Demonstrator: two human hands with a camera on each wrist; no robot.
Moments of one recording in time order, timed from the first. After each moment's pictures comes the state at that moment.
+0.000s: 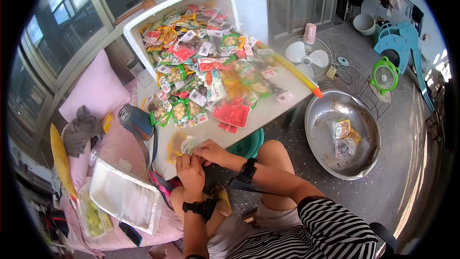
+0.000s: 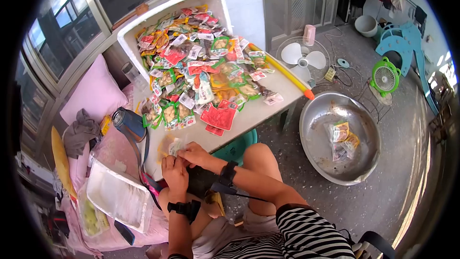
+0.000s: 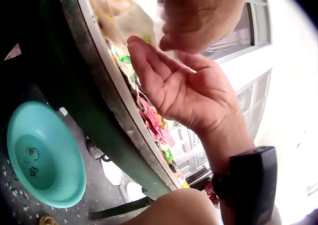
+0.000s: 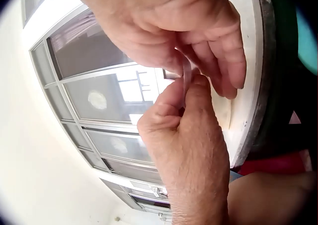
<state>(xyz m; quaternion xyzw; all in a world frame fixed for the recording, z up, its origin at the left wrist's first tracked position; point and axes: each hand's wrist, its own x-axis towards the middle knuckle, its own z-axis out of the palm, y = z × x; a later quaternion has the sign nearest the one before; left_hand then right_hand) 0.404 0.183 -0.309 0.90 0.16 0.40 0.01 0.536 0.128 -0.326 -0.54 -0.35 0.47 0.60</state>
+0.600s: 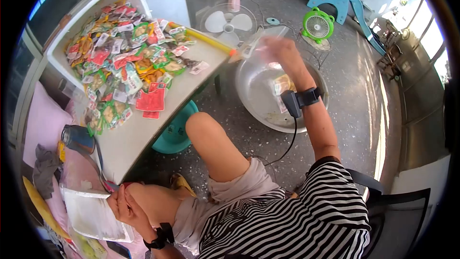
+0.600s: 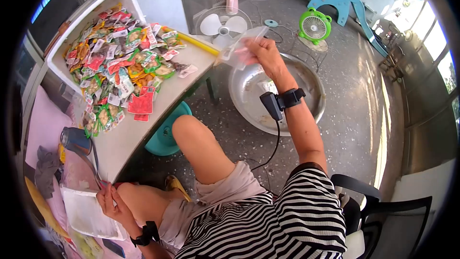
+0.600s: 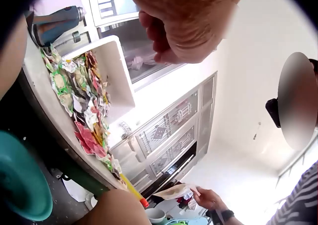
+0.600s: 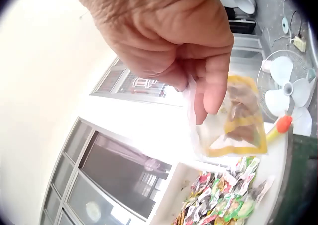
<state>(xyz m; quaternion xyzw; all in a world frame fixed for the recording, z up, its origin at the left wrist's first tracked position) 0.307 0.120 -0.252 0.87 0.18 0.44 0.13 0.710 -0.250 -0.205 -0.71 -0.18 0.01 0.68</state>
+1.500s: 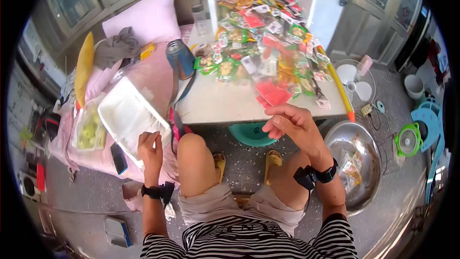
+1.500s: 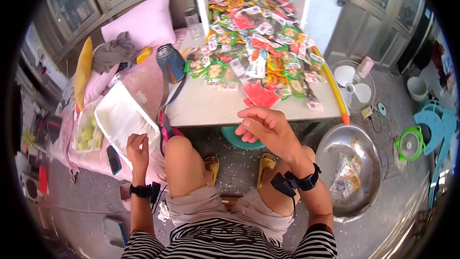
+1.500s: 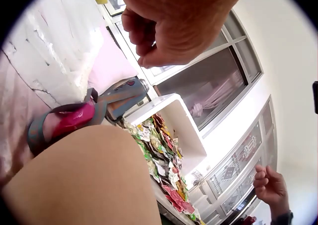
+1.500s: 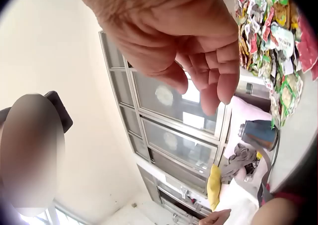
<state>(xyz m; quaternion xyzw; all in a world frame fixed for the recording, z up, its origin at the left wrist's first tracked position) 0.222 0.201 -0.291 0.81 0.37 0.45 0.04 0.565 -0.020 -0.180 -0.54 -0.47 0.41 0.57</state>
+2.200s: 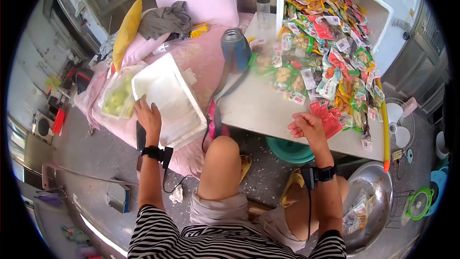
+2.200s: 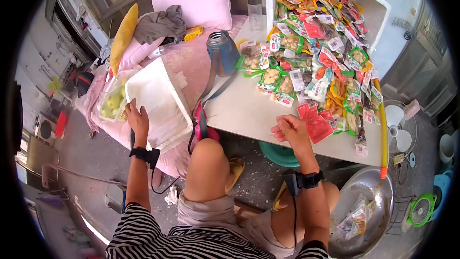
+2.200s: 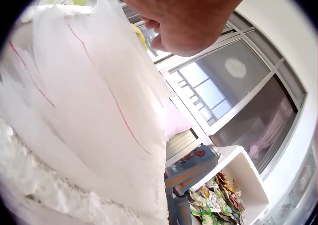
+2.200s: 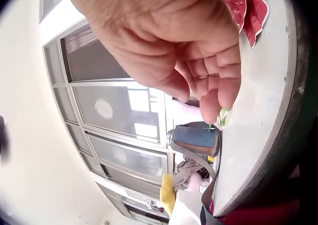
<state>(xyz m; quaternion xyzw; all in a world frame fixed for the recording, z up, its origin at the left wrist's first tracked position) 0.147 0.322 -0.302 0.67 0.58 0.41 -0.21 0.606 0.120 -0.305 -0.59 -0.39 0.46 0.54</state>
